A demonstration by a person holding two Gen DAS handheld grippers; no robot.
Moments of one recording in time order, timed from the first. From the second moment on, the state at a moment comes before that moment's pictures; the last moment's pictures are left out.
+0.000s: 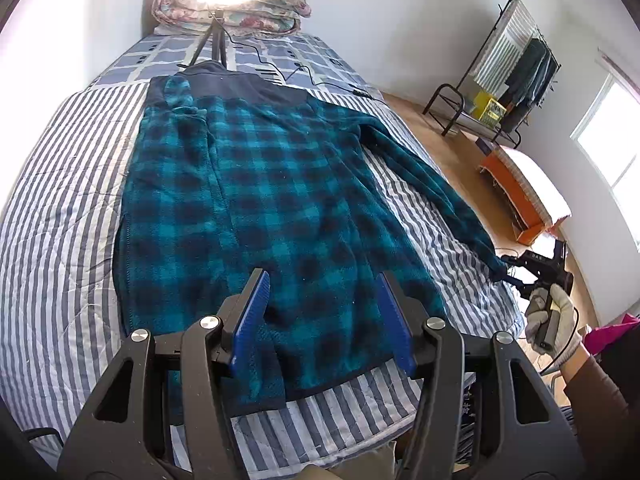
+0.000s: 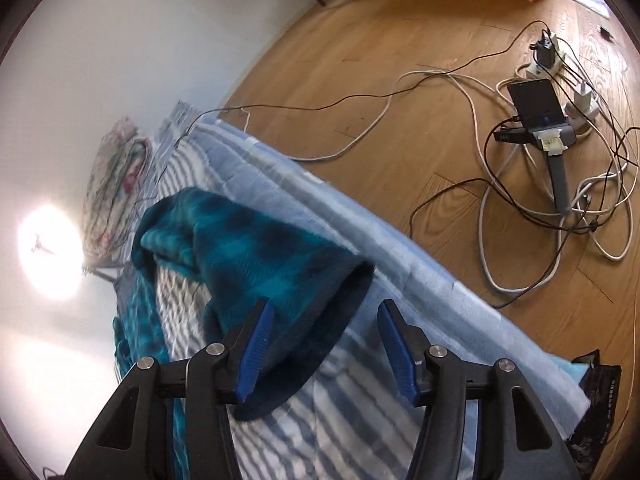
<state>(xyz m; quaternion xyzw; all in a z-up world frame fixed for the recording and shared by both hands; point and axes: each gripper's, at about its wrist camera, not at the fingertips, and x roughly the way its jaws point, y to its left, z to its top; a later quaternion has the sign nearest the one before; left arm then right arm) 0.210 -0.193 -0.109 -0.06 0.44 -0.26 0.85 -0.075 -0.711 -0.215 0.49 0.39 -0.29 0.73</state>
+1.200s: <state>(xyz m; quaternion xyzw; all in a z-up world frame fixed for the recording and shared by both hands) 0.206 -0.175 -0.110 -0.08 0.44 -0.25 0.86 0.036 -0.468 -0.069 0.08 0.39 -0.12 0.91</state>
